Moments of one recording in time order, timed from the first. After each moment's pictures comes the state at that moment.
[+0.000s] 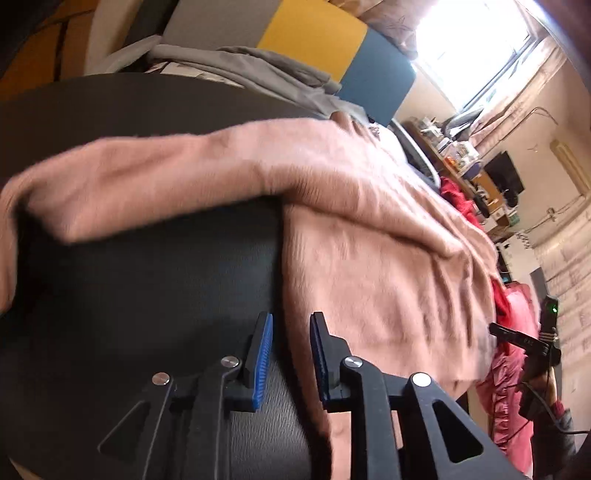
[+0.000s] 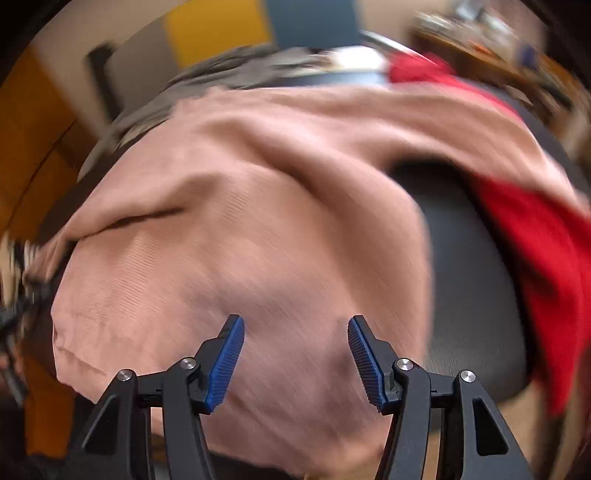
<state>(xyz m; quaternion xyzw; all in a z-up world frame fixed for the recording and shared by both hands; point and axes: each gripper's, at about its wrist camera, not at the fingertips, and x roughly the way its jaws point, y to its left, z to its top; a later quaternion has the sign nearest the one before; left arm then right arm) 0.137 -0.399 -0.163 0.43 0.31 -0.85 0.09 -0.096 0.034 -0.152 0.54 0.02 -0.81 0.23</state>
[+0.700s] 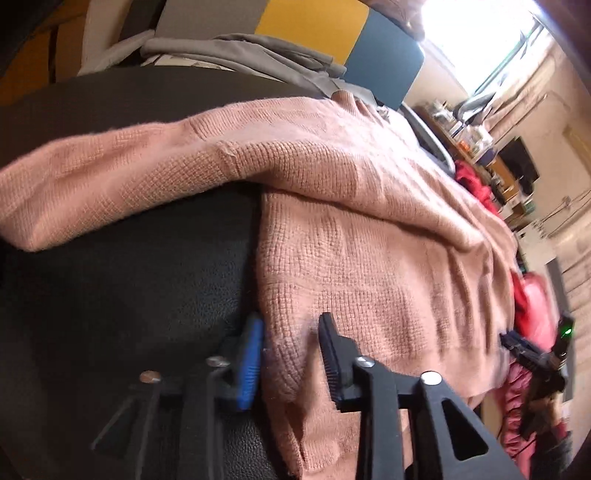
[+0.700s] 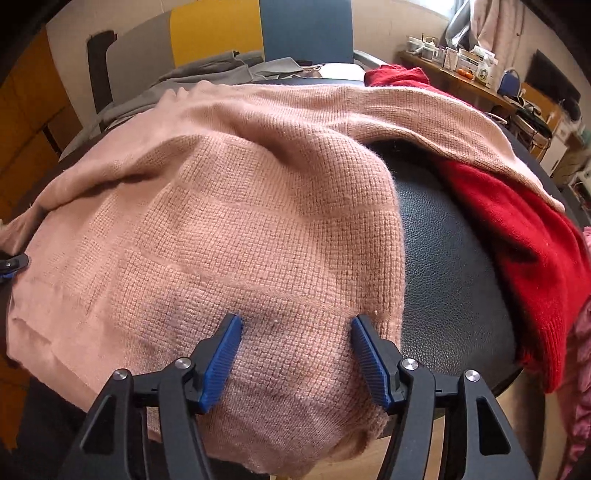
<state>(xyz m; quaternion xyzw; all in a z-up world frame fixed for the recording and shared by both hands) 0.095 -0.378 -0.177 0.47 0.28 -0.83 0.10 -0.073 0.033 -0.173 0.49 0.10 -0.84 0.20</state>
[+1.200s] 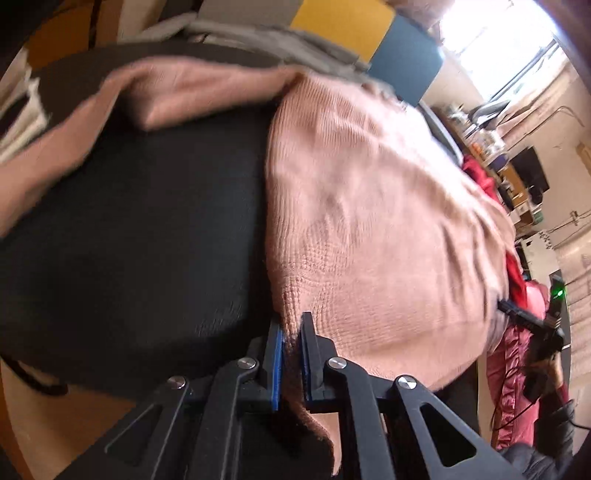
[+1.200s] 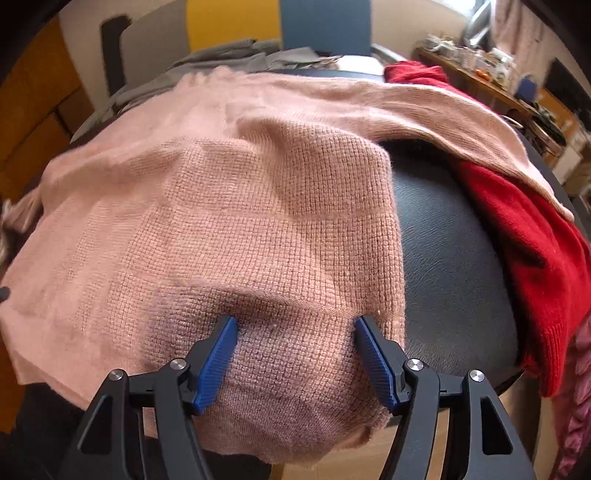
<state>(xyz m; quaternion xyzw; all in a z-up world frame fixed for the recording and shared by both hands) 0.211 -0.368 -0.179 0.48 0.32 -0.81 0.13 -0.064 0.030 -0.168 0.52 0.13 -0.81 0.23</state>
